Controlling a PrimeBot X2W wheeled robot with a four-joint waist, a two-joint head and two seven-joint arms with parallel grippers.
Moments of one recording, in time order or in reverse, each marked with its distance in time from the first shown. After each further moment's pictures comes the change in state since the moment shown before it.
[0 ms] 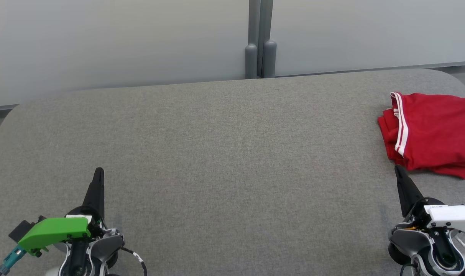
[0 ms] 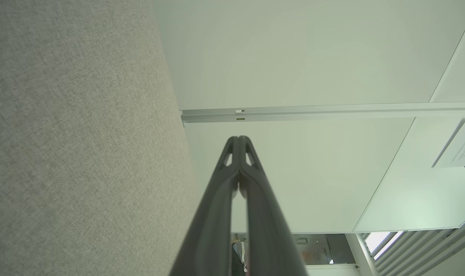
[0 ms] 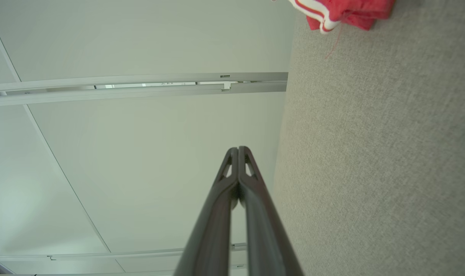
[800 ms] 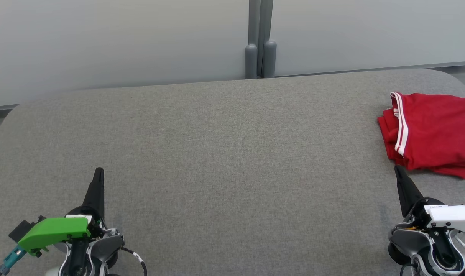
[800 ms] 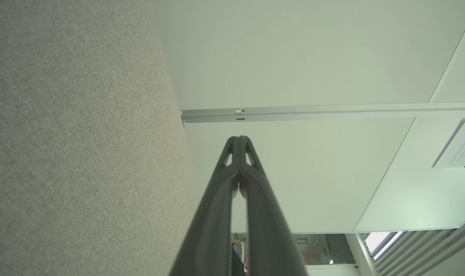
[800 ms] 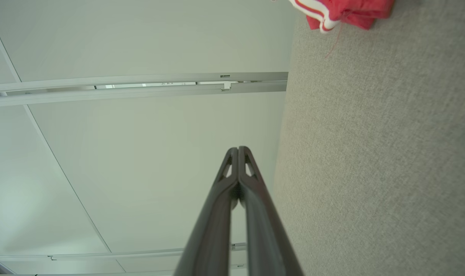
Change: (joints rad) left arm 0.000 0.000 0.000 0.000 0.000 0.000 0.000; right arm 0.000 0.002 -0.003 0.000 -0.001 0.000 0.003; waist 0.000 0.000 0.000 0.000
